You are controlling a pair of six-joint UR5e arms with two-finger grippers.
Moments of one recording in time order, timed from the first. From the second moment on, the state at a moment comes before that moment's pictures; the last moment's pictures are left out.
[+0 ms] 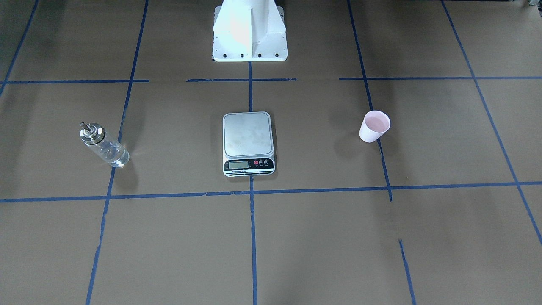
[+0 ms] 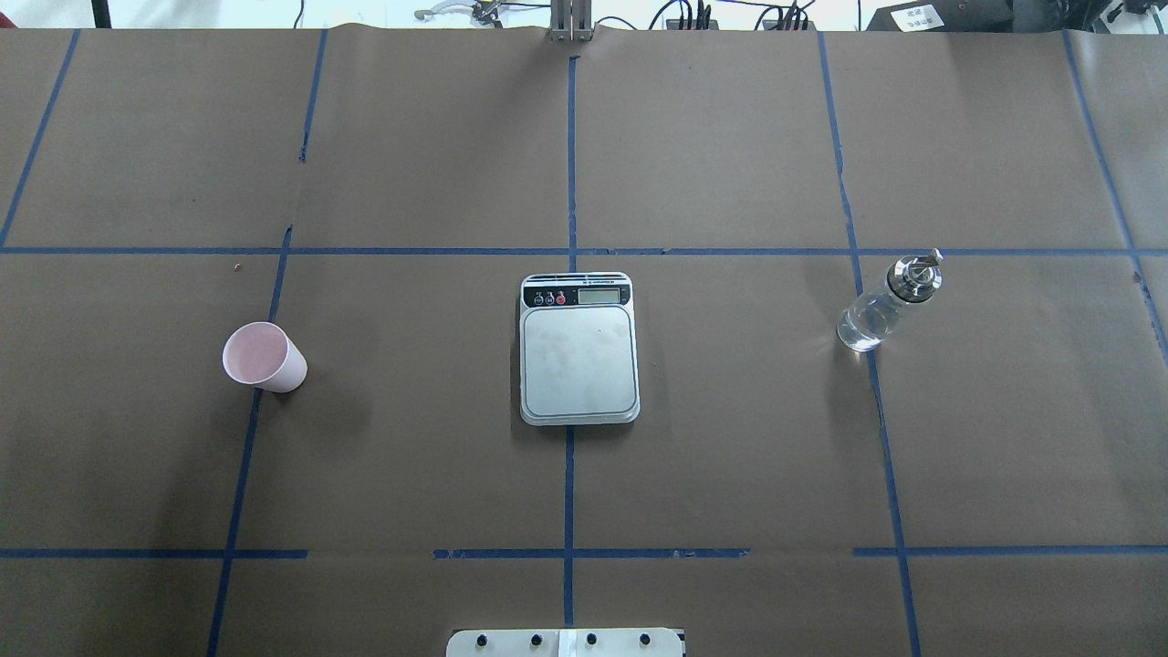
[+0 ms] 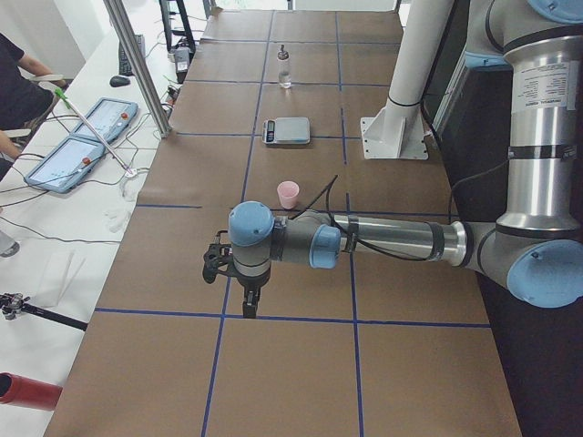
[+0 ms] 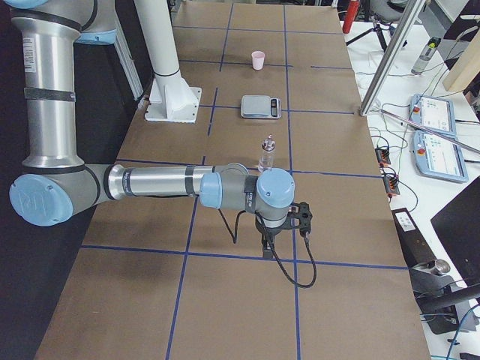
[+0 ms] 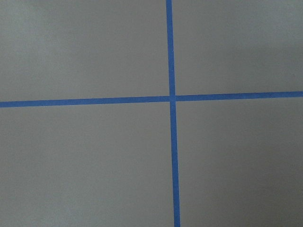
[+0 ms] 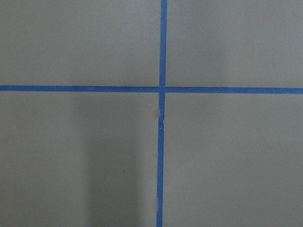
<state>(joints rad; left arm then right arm) -1.56 -1.50 -1.70 -1.64 -2.33 -0.06 1.62 -1.61 1.69 -1.68 2.39 -0.06</state>
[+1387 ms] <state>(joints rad) -1.41 -1.60 -2.18 -1.45 -2.33 -0.29 1.62 -1.60 1.70 -1.67 2.40 -0.06</state>
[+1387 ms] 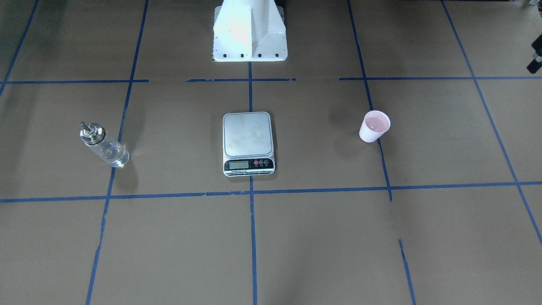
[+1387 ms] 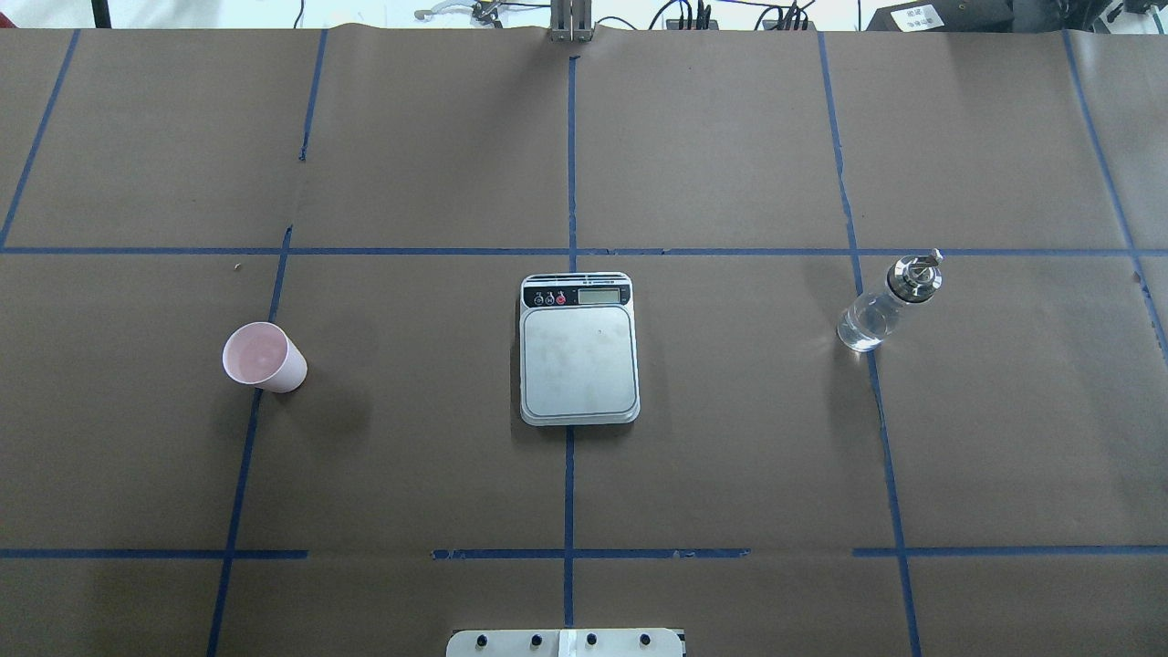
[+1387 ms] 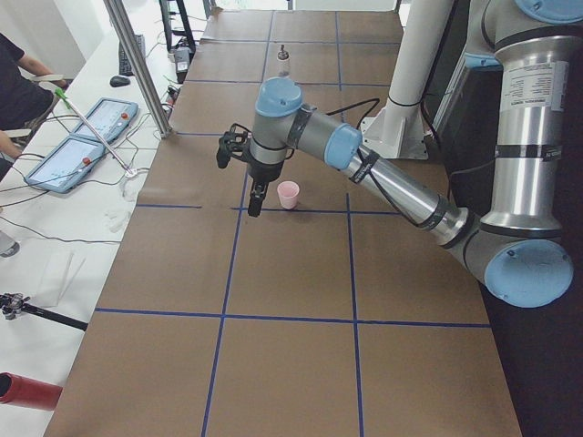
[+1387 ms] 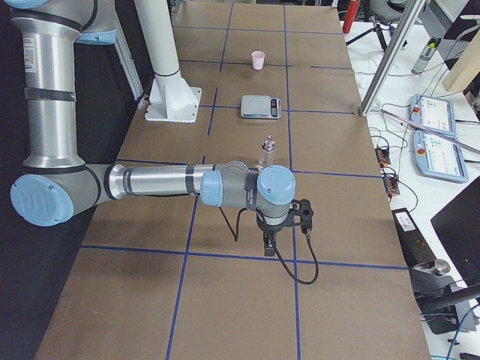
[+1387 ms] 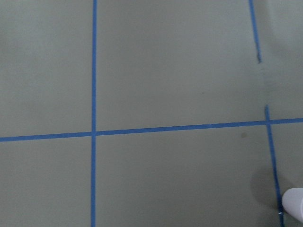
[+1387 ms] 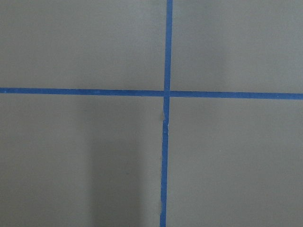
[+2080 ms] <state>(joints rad) -1.11 -1.77 -2.12 -1.54 -2.28 -0.72 1.62 -1.59 1.70 -1.67 2.40 -0.06</state>
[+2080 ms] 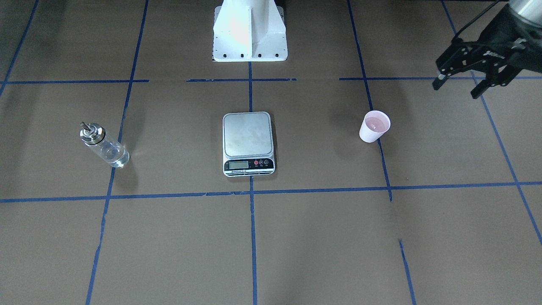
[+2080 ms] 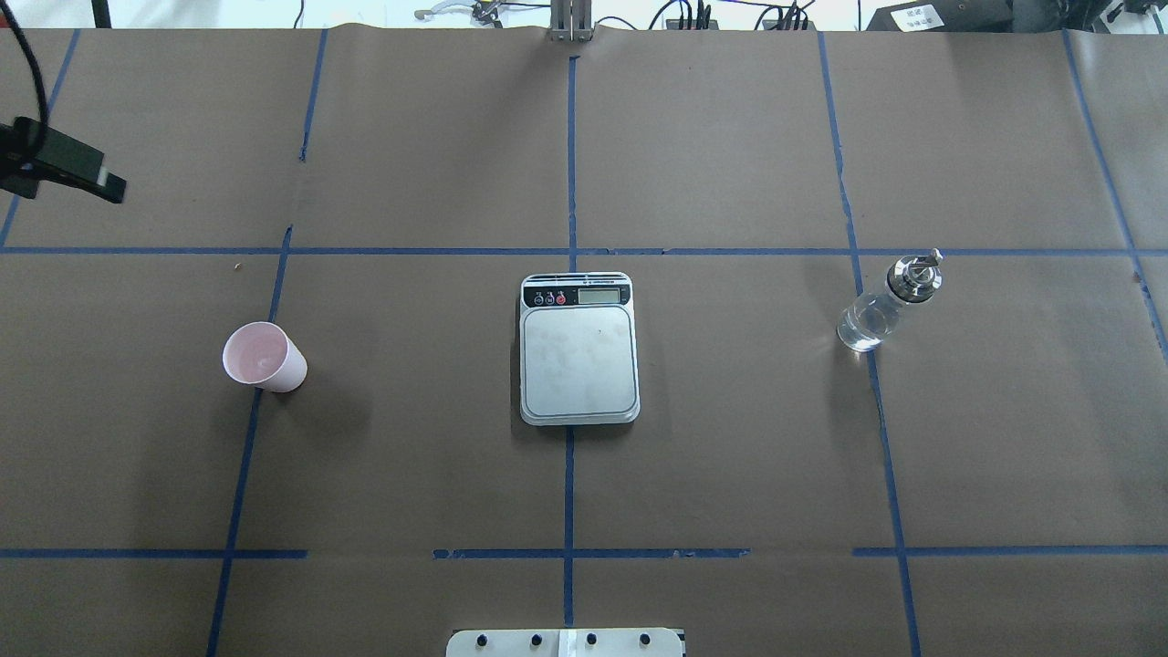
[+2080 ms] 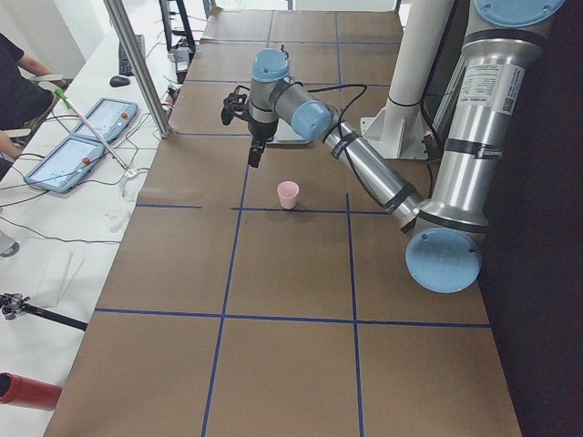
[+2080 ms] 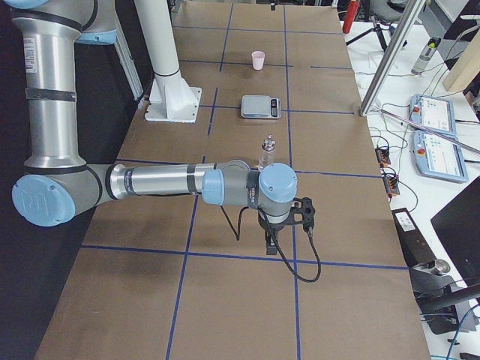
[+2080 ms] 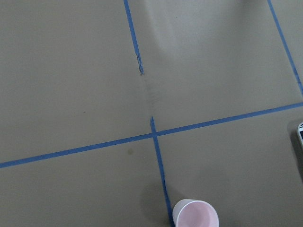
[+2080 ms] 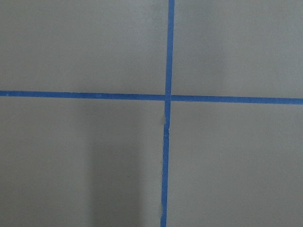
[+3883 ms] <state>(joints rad) -0.70 -1.64 -1.90 -1.95 -1.98 -1.29 1.62 -1.60 1.70 -1.67 2.39 -0.04</state>
